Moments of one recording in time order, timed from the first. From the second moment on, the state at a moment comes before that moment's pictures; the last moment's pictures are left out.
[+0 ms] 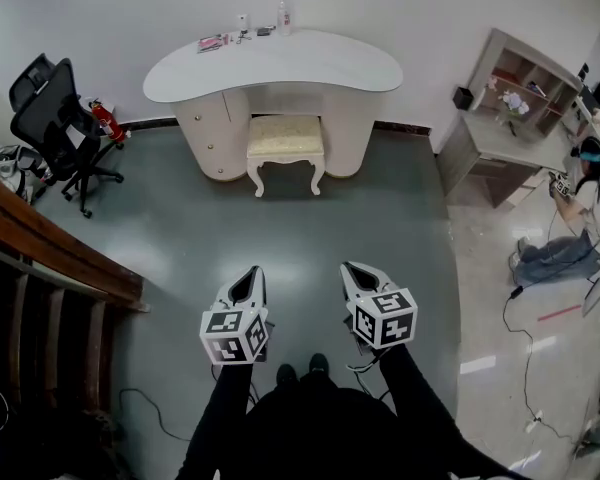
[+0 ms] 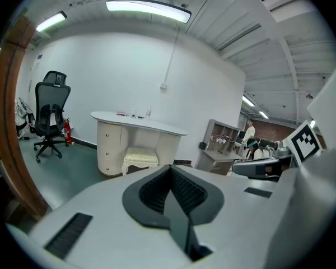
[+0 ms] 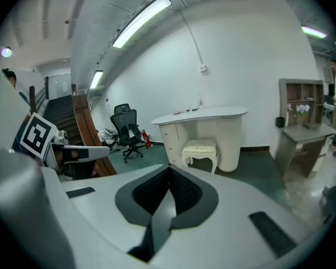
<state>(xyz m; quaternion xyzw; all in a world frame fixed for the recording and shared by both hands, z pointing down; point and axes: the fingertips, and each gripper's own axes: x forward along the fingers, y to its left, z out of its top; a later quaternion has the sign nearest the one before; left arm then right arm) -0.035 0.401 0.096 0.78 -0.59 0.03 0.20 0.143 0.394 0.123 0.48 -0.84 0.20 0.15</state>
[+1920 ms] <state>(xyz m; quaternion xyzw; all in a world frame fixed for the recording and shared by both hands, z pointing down) -0.139 0.095 0.154 0.74 -0.61 0.08 0.26 0.142 0.097 0.168 0.55 -0.78 0.22 0.19</state>
